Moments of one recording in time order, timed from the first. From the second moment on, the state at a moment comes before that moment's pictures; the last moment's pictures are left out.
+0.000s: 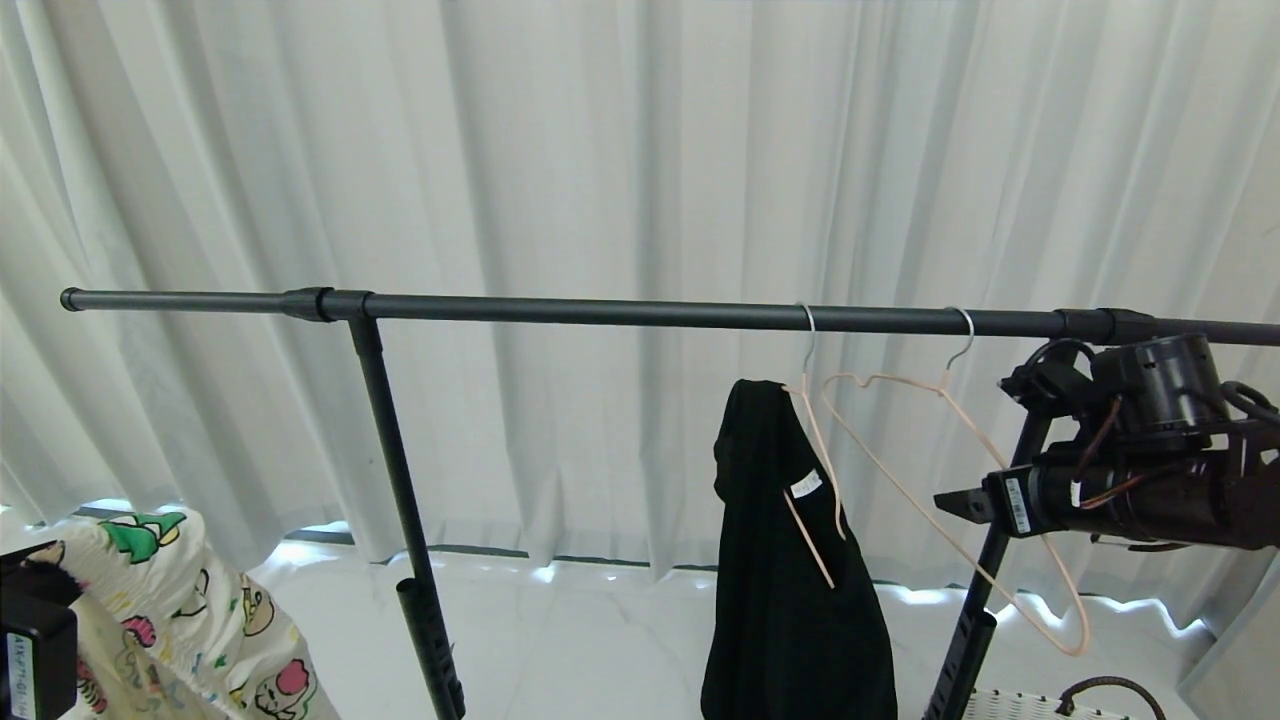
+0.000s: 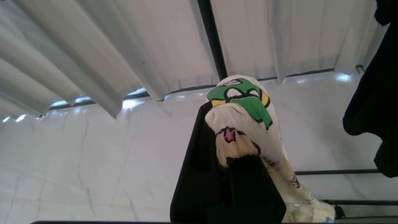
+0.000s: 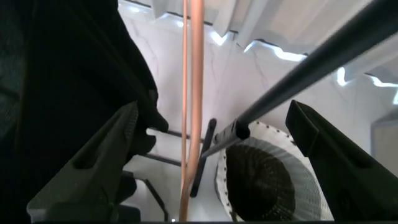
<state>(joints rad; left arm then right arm) -0.17 0.84 -0.58 0.13 0.20 0.28 0.29 1.65 -0.82 -0.15 -0.02 0.04</state>
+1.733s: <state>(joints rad) -0.17 0.83 -0.58 0.13 0.26 0.31 0.29 1.37 -0.69 -0.19 0.00 0.12</state>
